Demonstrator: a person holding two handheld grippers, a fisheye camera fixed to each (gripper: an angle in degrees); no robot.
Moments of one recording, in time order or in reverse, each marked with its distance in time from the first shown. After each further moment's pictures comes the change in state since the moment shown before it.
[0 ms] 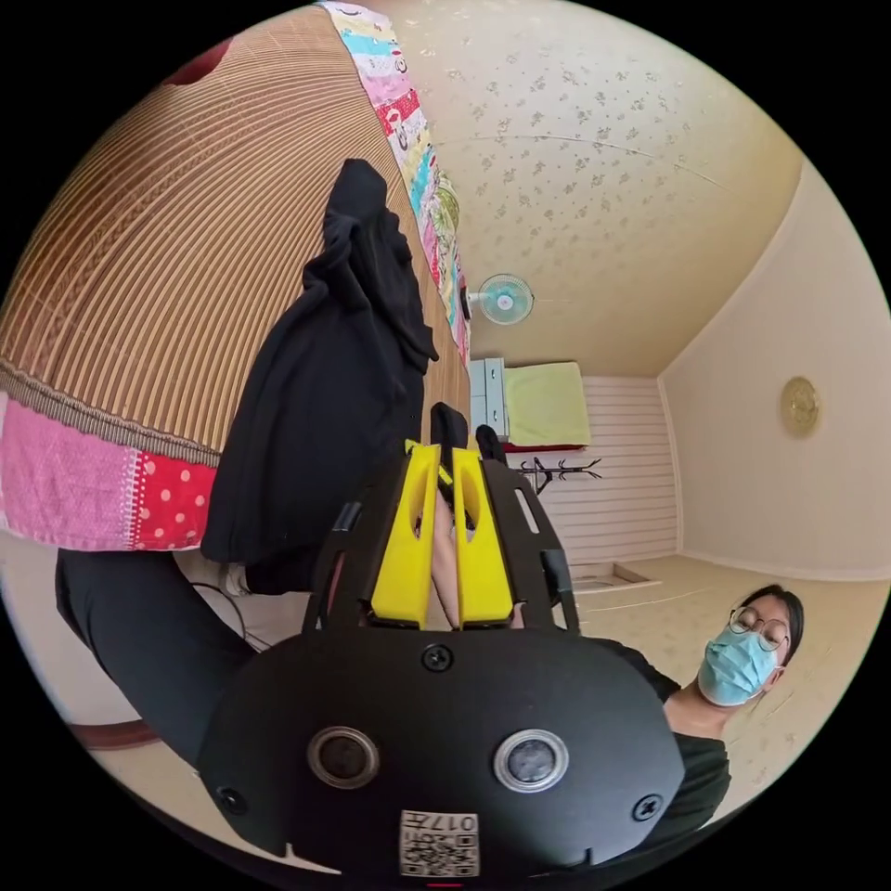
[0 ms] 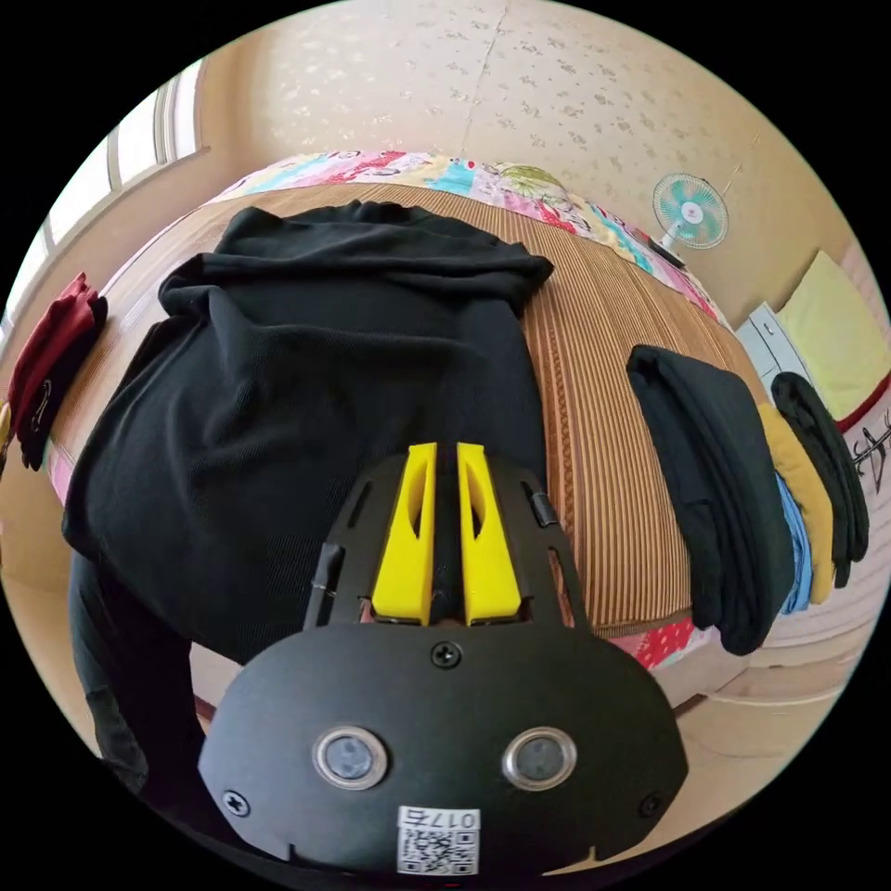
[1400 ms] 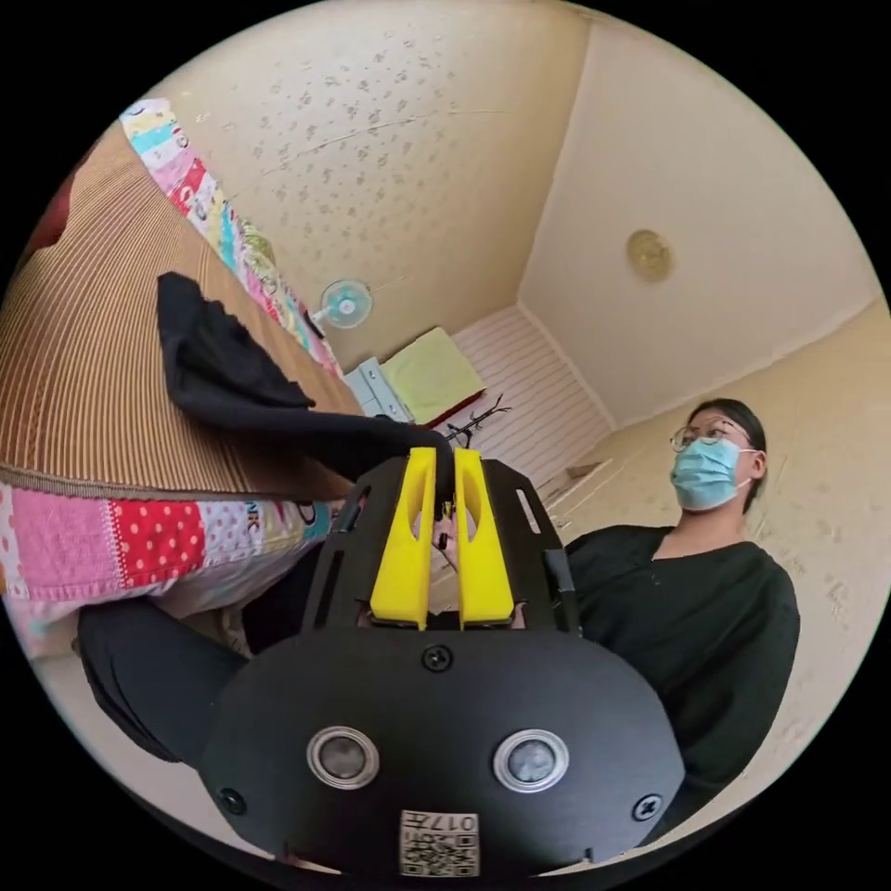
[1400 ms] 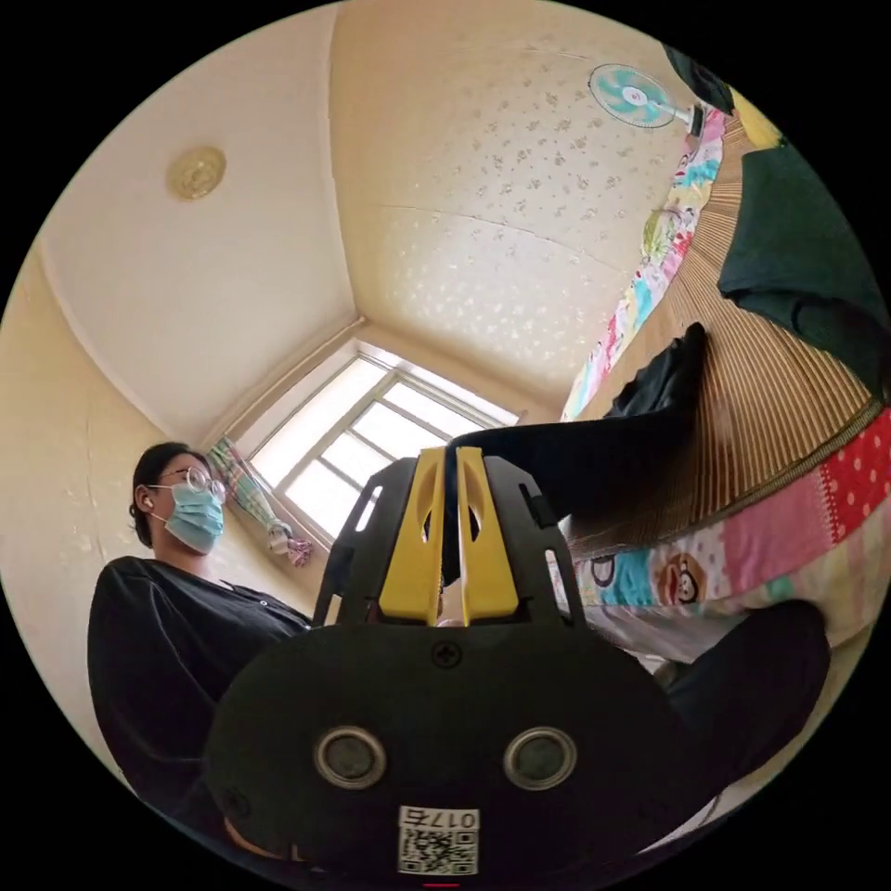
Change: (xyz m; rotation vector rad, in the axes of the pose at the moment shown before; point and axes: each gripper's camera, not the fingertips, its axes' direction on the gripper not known) left arm 0.011 0.115 -0.117 0.031 0.307 0.563; right arm 0.356 0.242 -0.108 0.642 -1.541 0.289
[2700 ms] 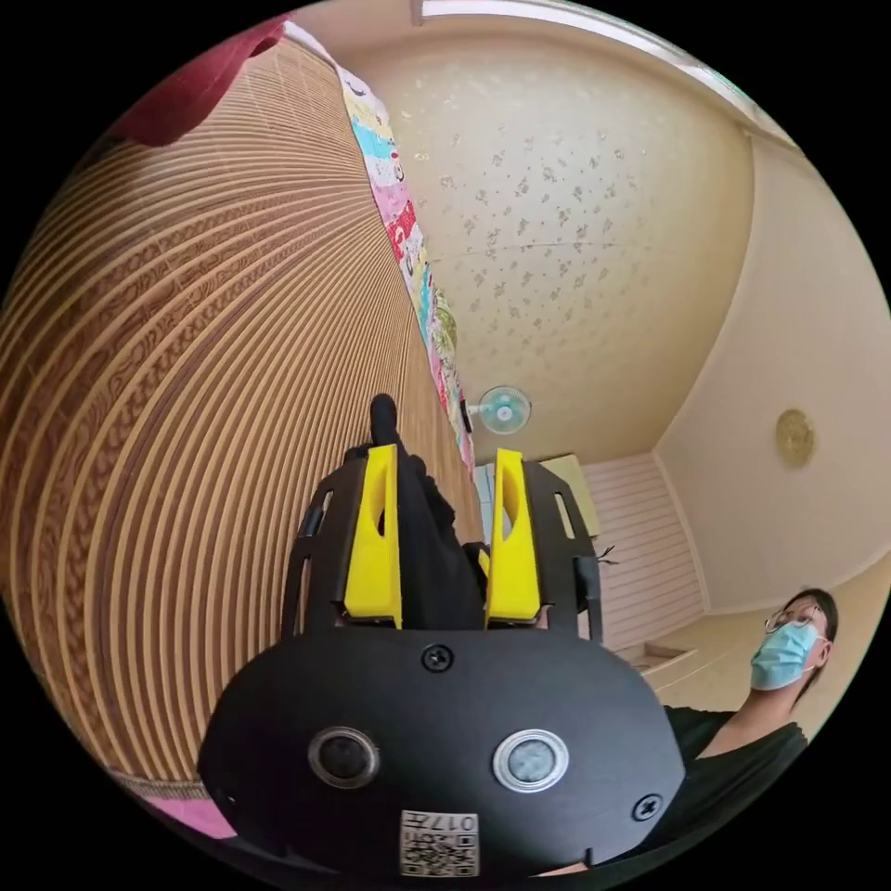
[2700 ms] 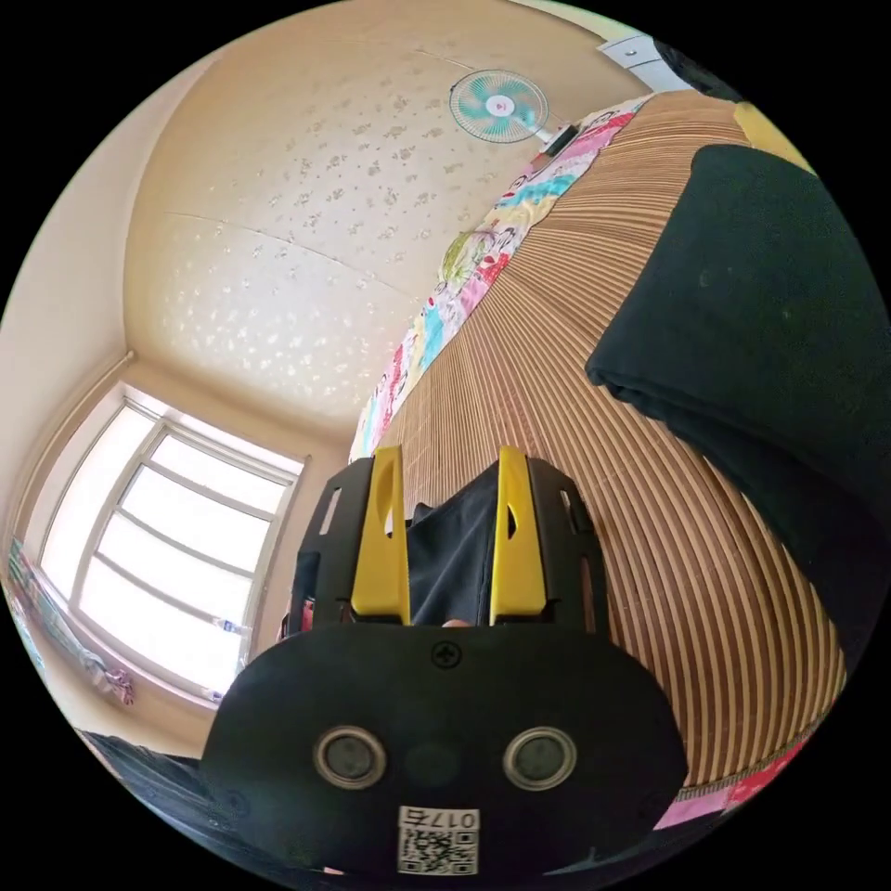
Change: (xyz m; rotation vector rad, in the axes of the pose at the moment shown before) left arm -0.237 -0.129 0.031 0.269 -0.437 -0.411; right arm 0.200 -0.144 0.178 0.043 0.838 0.179
